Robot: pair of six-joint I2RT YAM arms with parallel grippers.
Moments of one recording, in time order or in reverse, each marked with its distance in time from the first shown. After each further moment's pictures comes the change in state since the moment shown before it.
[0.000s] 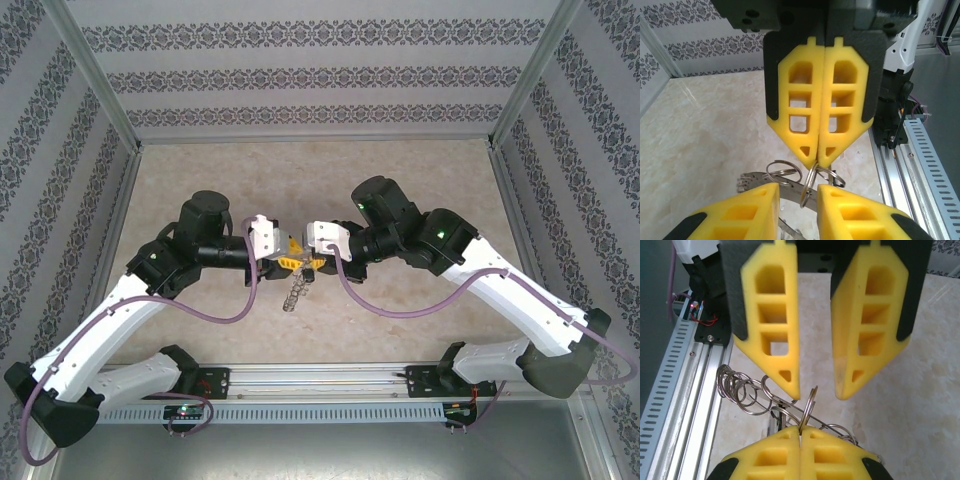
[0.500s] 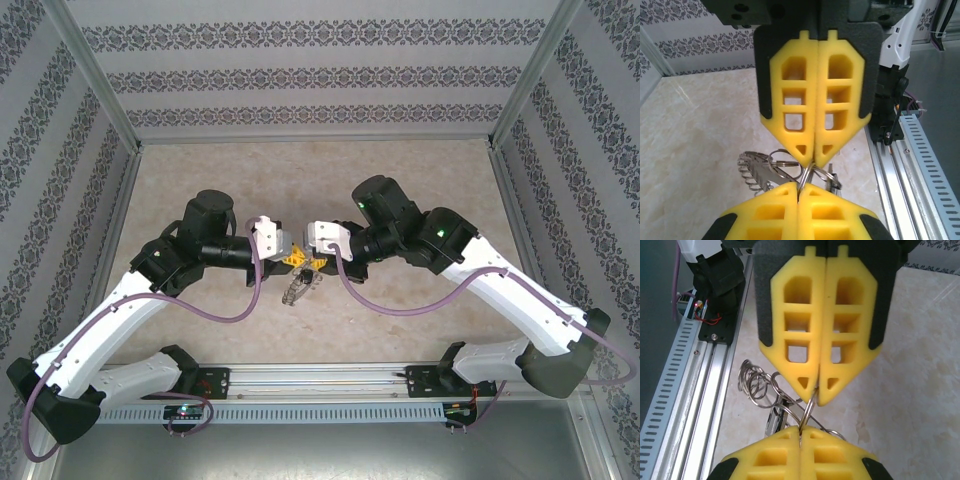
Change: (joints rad) left arm -0.007 0.016 0.006 -0.016 0.015 0.018; right arm -0.010 0.005 0.000 -0.012 -0.016 -0.006
